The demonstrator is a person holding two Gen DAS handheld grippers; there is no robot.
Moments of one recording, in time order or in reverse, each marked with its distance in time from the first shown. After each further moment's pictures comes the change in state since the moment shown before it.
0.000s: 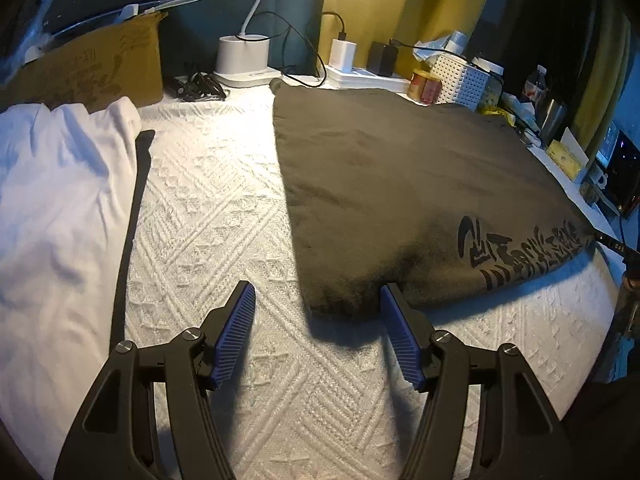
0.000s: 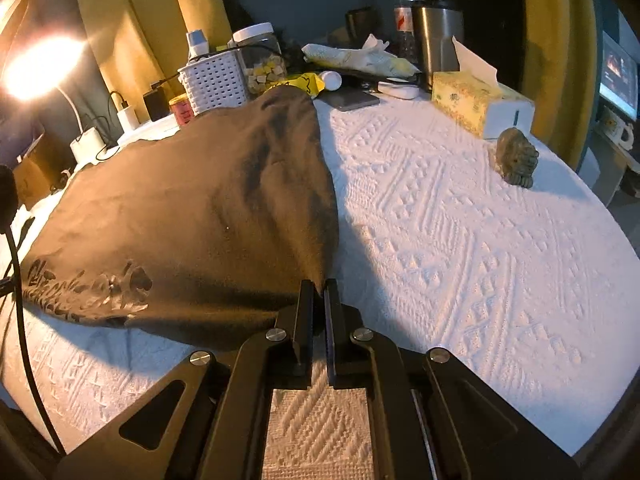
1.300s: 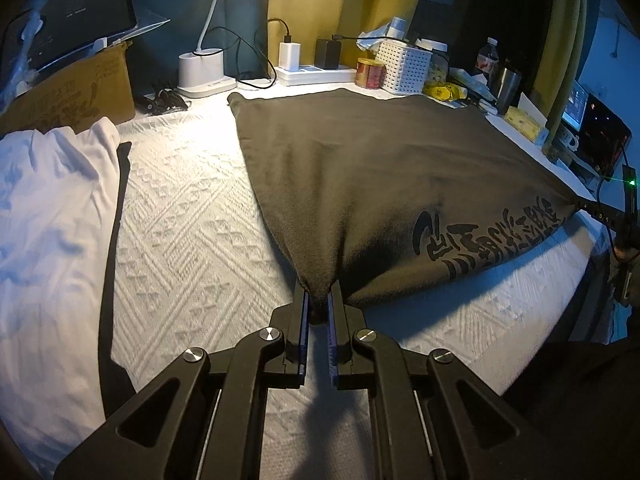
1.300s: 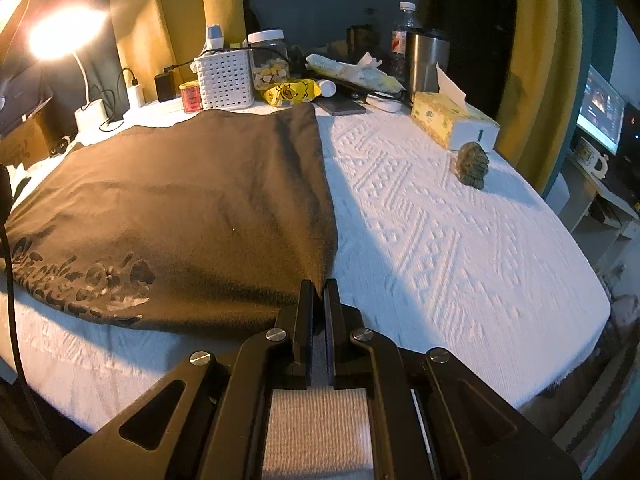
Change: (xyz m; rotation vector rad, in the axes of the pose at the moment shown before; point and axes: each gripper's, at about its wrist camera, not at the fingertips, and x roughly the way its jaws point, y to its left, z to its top) left arm -0.043 -0.040 -0.030 0.108 0.014 -0.055; right arm -0.052 0.015 -0.034 -0.098 -0.021 -0.112
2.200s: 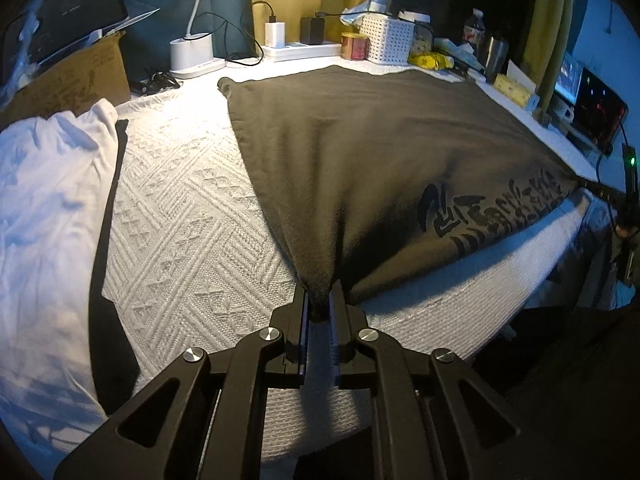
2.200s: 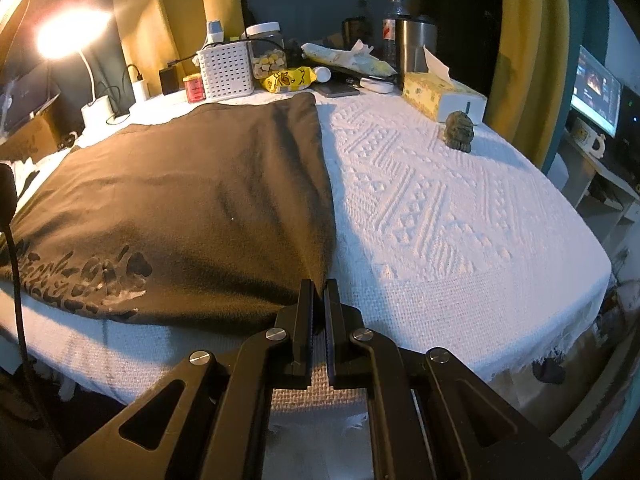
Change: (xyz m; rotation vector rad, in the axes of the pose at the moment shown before) left arm -0.012 -0.019 -0.030 0.055 0.067 0.027; right arm -0.015 -0.010 -0.032 0.040 0.008 0.028
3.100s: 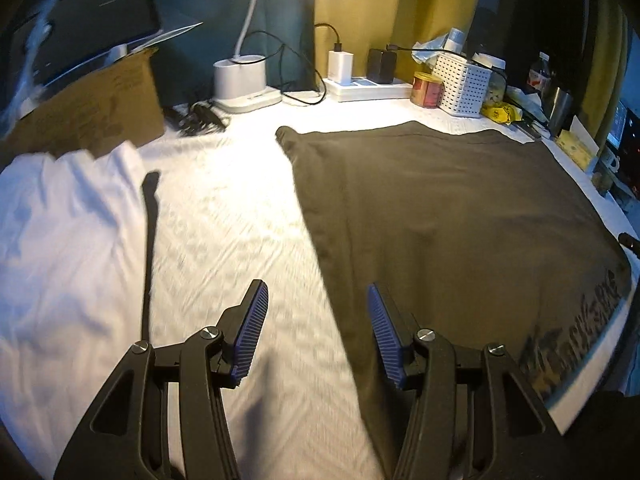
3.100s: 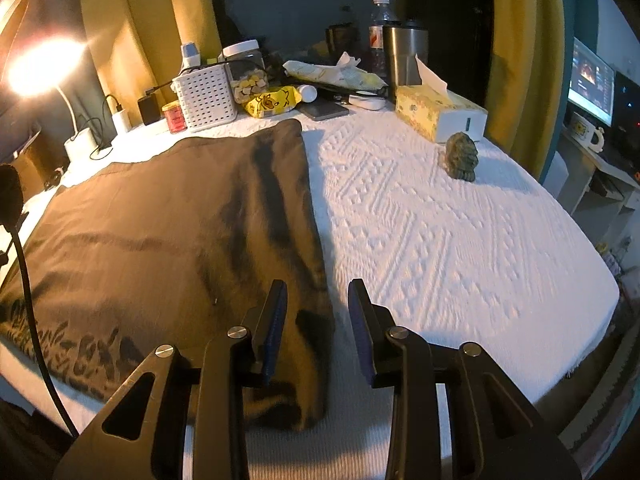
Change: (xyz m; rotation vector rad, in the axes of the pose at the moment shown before) left arm 0.043 0.049 0.088 -0.099 -0.069 0.111; right arm 0.021 -0.005 0.048 0.065 -0.017 -0.009
